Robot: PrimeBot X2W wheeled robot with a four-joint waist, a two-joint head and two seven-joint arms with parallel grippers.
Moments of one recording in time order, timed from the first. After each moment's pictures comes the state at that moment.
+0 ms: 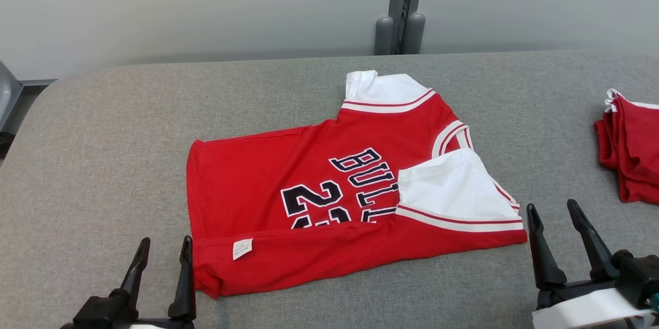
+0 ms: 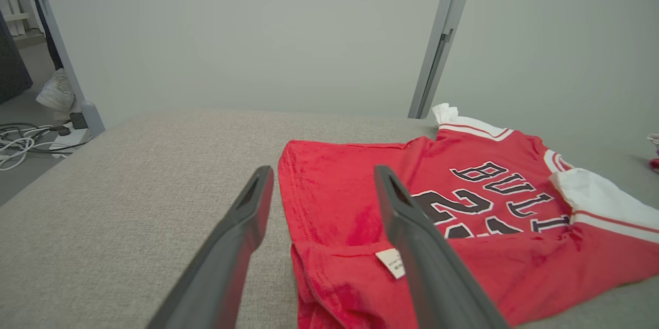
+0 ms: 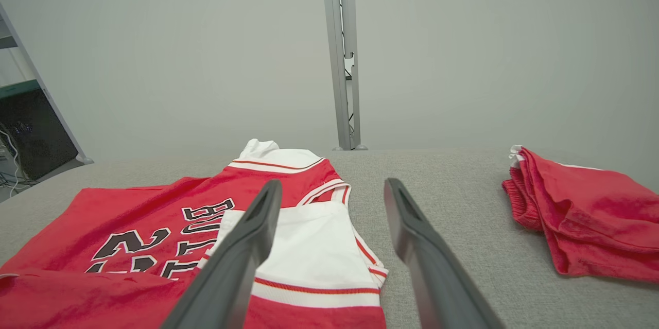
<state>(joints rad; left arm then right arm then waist) 0.12 0.17 -0.14 0.08 -0.34 0.08 -0.26 0.03 -0.10 0.03 0.08 0.23 0.13 -0.23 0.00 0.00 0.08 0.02</state>
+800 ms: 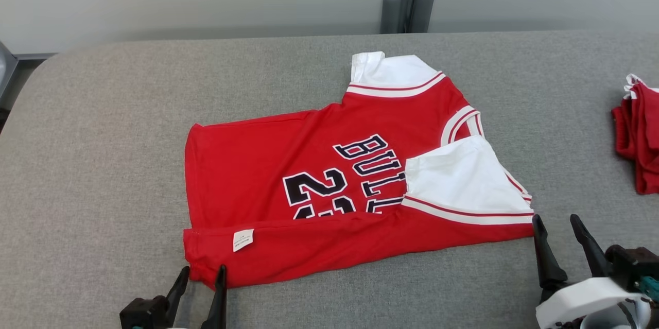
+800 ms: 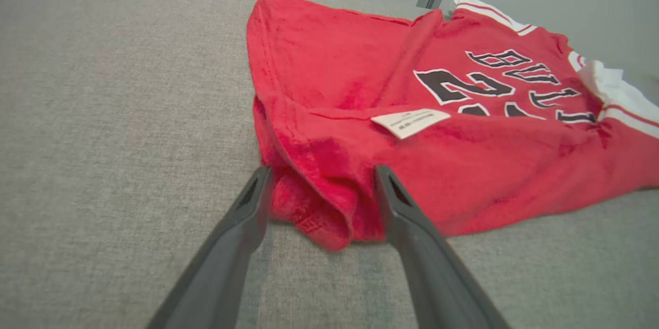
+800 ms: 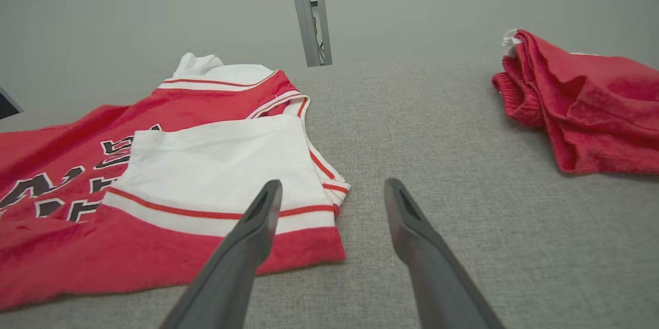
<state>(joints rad) 0.05 0.12 -0.21 0.34 -0.38 0.02 -0.23 -0.07 -0.11 0.00 0.36 0.26 0.13 -0.24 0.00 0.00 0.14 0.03</state>
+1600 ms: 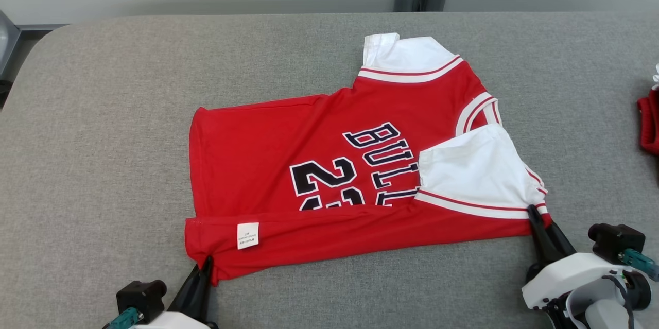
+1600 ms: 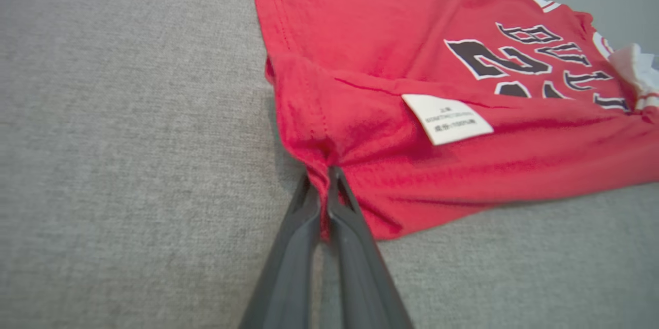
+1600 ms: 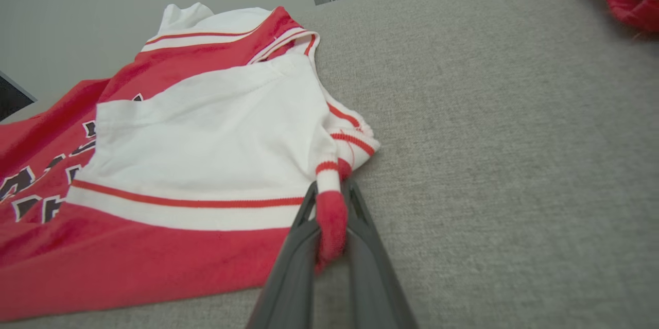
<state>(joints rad) -0.05 0.13 -0.22 0.48 -0.44 -0.05 -0.22 -0.26 -0.15 0.14 0.65 0.46 0.13 -0.26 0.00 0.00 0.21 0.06</state>
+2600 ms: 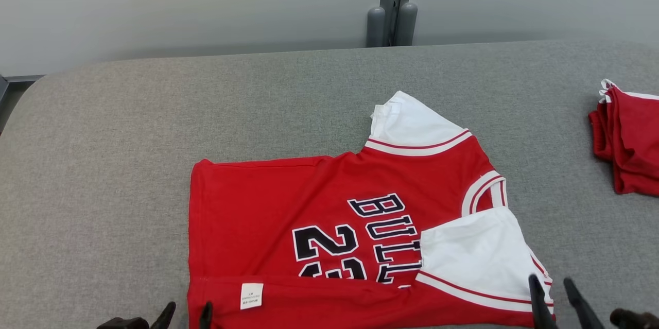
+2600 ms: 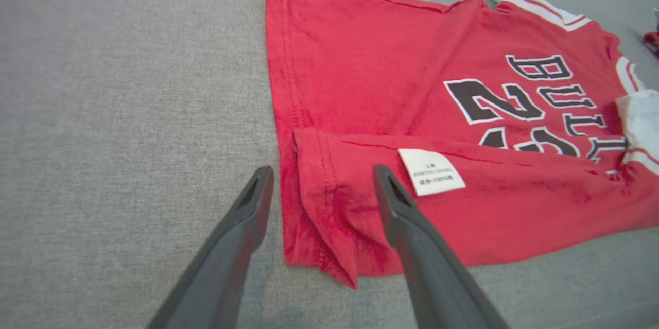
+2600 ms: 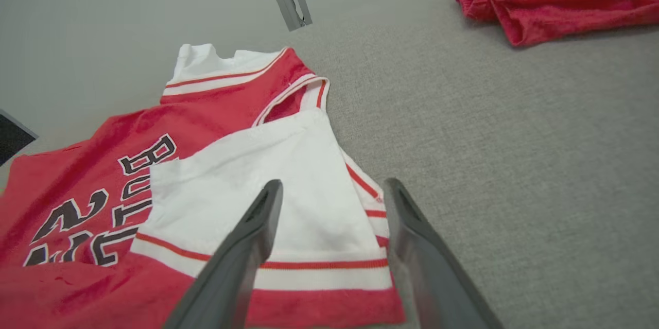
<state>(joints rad) 0.24 0.25 -0.21 0.03 -0.48 0.06 0.07 0.16 -0.06 0.00 0.24 0.41 0.13 -0.19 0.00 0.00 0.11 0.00</state>
